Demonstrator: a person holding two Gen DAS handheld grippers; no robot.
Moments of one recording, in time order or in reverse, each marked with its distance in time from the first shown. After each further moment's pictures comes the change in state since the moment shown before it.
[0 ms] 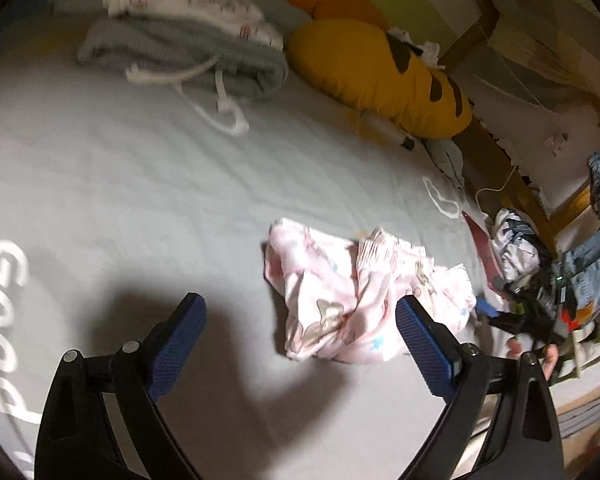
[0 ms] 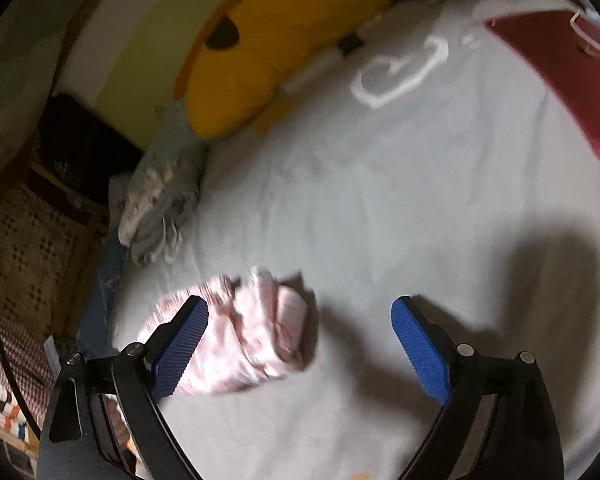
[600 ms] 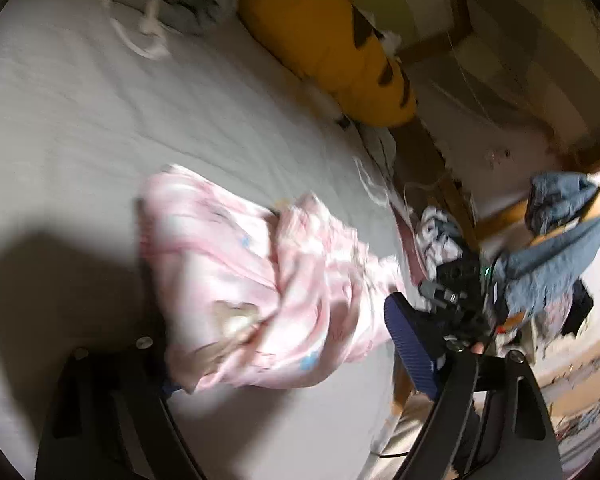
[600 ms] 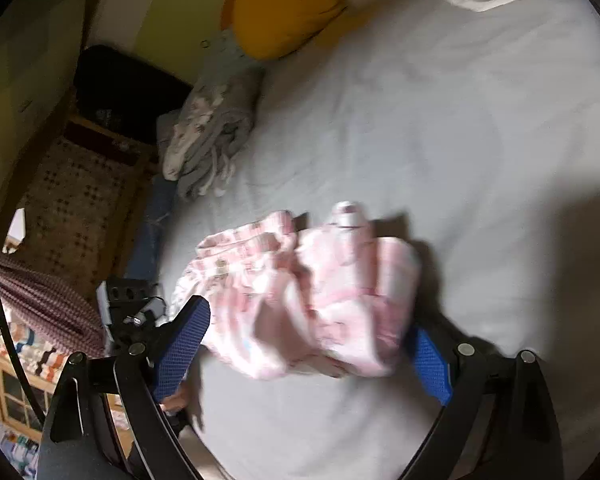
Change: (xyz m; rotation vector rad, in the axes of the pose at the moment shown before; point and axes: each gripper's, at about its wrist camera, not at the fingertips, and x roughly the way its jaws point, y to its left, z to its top) left arm 0.057 -0.016 -0.006 -0.069 0.082 -0.326; right arm 0.070 0.035 -0.008 -0.053 0.207 0.232
